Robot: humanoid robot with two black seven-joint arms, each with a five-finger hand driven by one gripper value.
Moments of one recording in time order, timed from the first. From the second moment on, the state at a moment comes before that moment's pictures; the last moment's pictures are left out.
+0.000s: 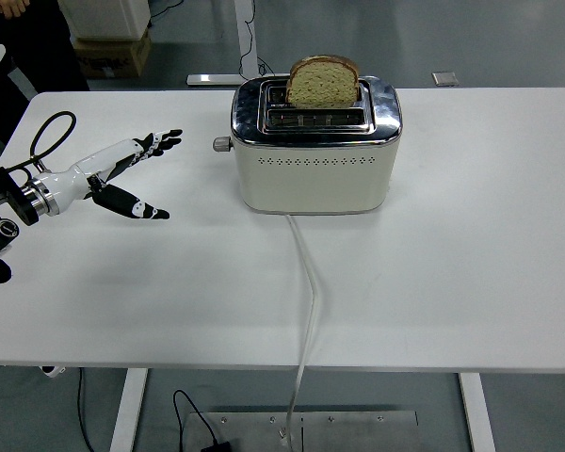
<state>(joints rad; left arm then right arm) -0.79 0.56 -0.54 -0.82 1.15 -0.25 -0.55 0.03 0.00 0.29 0.08 -0.32 0.06 0.13</state>
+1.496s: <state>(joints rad) -0.85 0.48 -0.47 -0.82 1.15 -0.24 -0.46 0.03 0.00 0.29 0.08 -0.32 0.06 0.13</state>
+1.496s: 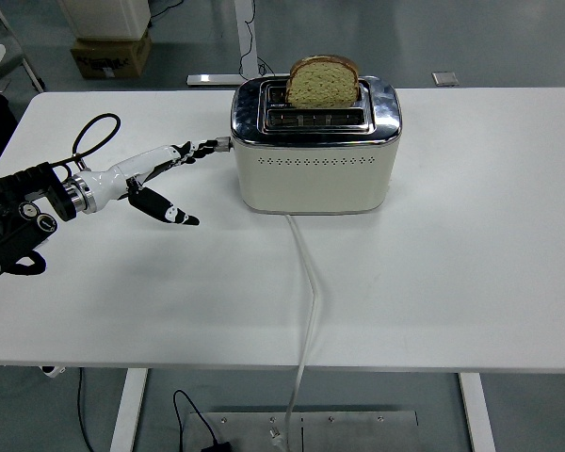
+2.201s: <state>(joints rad) -0.85 0.45 -0.45 -0.79 1.15 -0.24 -0.46 0.03 0.00 0.29 0.08 -0.32 0.06 0.13</state>
